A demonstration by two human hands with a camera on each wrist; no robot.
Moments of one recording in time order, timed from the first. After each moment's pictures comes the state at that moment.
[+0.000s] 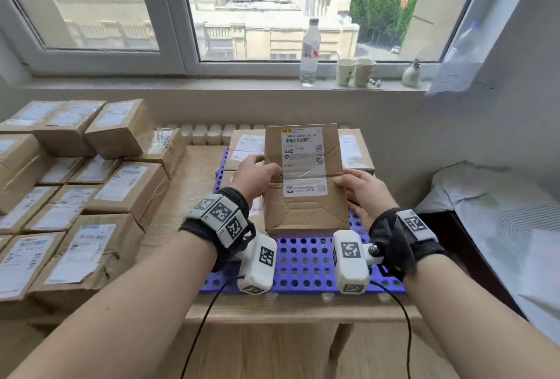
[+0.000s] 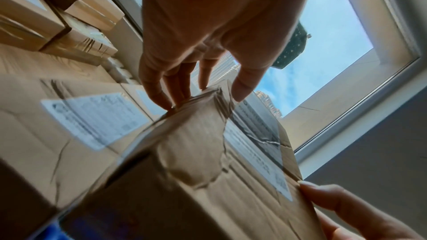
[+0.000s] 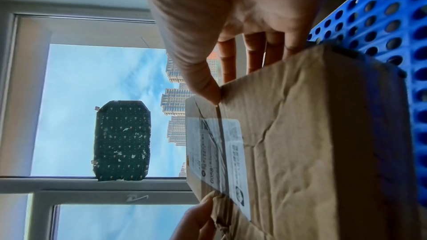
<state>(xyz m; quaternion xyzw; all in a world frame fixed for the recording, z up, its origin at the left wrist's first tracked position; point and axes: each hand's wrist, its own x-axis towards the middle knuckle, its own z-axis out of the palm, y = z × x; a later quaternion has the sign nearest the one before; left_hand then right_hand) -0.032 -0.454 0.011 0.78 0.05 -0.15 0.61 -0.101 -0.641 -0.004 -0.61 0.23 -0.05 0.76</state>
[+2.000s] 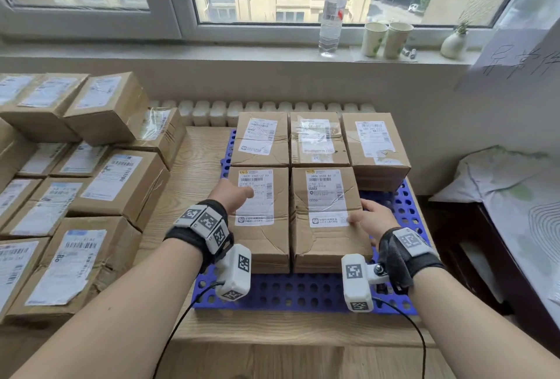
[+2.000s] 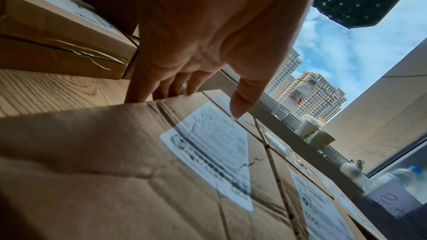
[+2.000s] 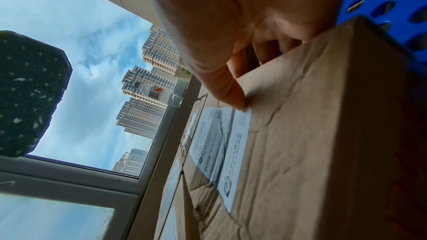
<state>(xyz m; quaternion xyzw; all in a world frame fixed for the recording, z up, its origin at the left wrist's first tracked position) 0.060 -0.395 -0.077 0.89 0.14 -0.21 0.39 -0.030 -0.653 -0.109 -0.75 0.33 0.08 0.56</state>
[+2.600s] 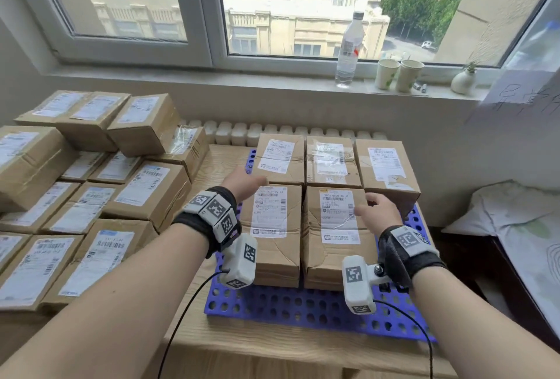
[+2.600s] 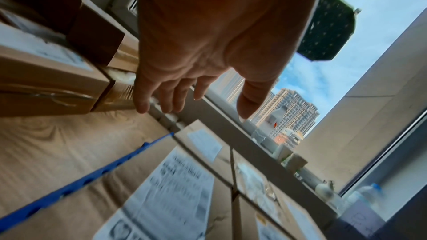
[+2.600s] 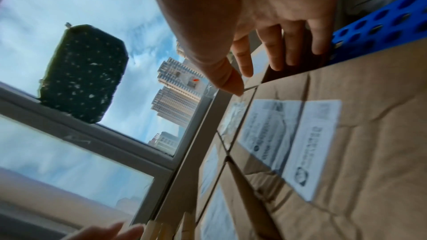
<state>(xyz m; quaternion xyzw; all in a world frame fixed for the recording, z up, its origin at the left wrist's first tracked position) 0.048 -0.389 -0.007 0.88 0.11 -0.17 0.43 -0.014 -0.631 -0.055 -0.84 0.29 0.03 0.45</state>
